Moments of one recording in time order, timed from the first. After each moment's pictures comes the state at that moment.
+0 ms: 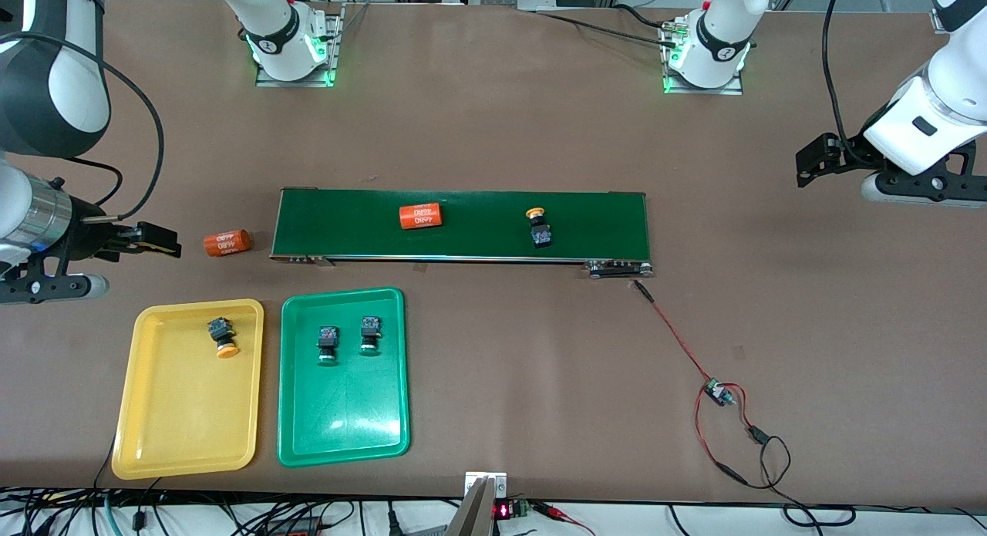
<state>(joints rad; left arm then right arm) 0.02 0.00 -0.11 -1.65 0.02 1.62 -0.03 0.25 0.36 -0.28 -1.35 0.11 1.62 -0.09</state>
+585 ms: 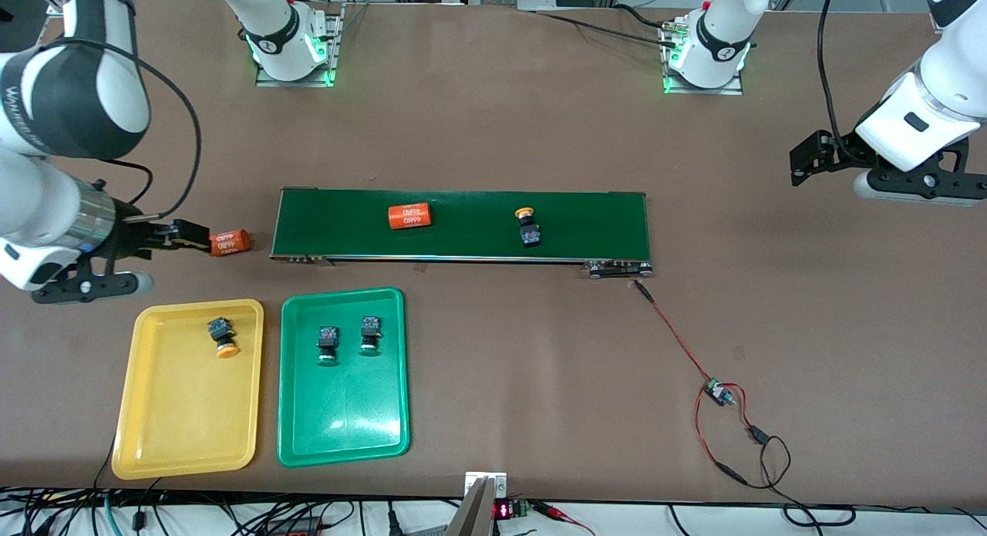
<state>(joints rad) 0.02 0.00 -0.13 -1.64 0.02 1.62 -0.03 0.30 0.36 -0.27 -1.40 0.11 1.62 -0.08</state>
